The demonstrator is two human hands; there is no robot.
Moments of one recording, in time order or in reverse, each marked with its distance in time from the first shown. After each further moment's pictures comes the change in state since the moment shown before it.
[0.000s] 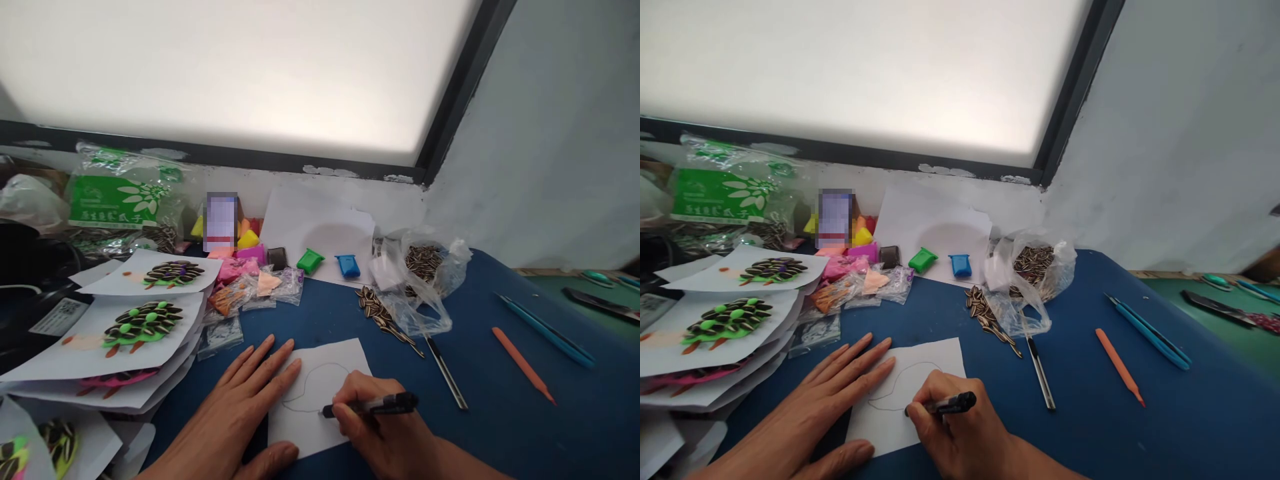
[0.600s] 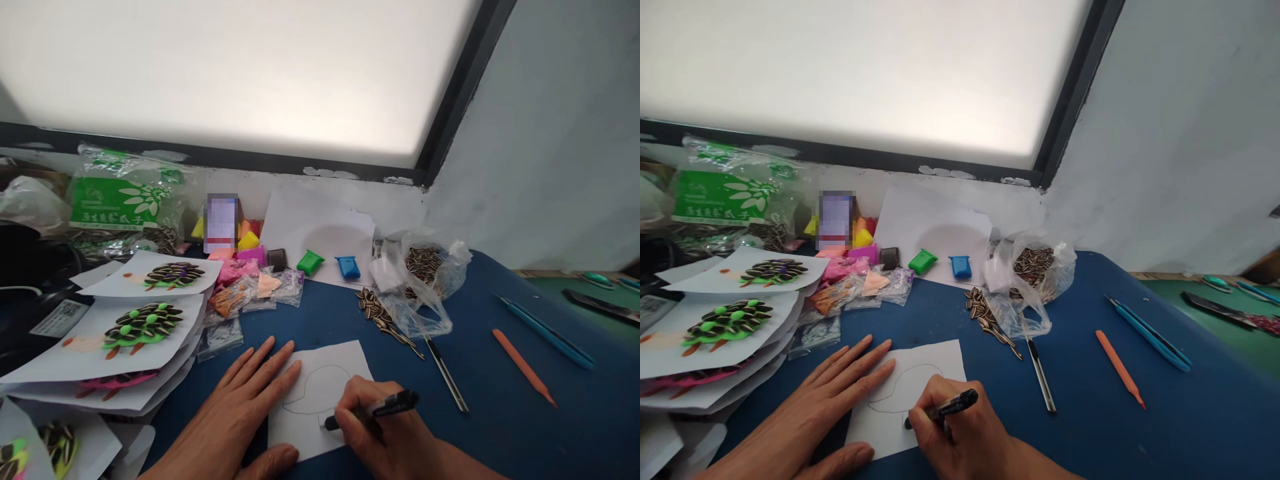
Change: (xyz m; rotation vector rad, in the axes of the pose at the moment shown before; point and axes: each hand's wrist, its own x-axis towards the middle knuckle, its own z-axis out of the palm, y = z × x) left_hand -0.001 -0.002 0.003 0.000 -0.005 0.020; right_hand 0.000 -0.005 -0.003 -0.048 -0.024 0.039
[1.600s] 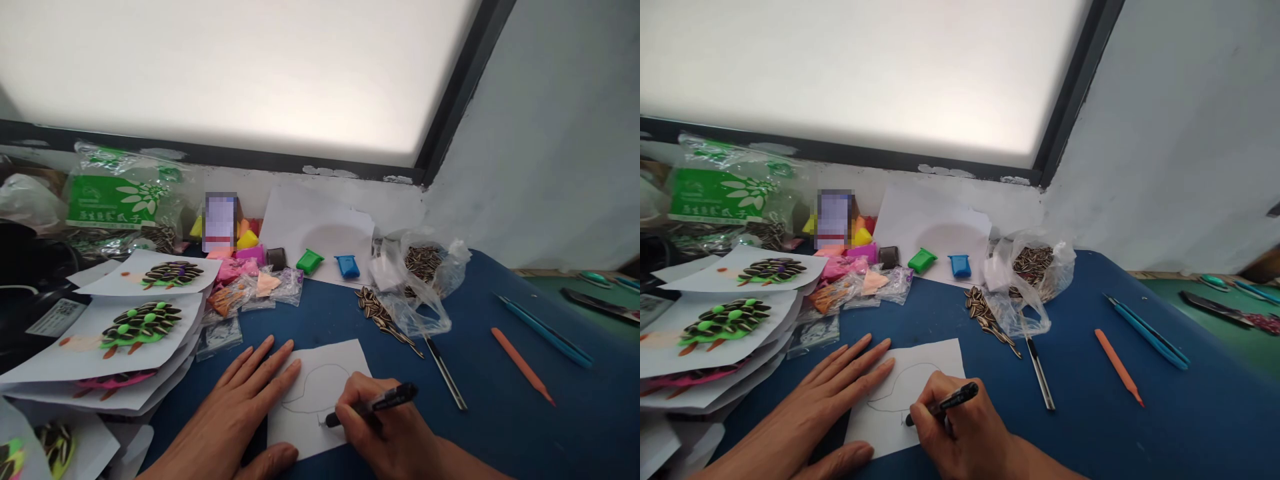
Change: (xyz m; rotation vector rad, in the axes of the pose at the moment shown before) left_hand 0.001 -0.001 -0.003 0.007 -0.032 0.008; right_hand 0.000 0.001 0.001 0.023 0.020 0.012
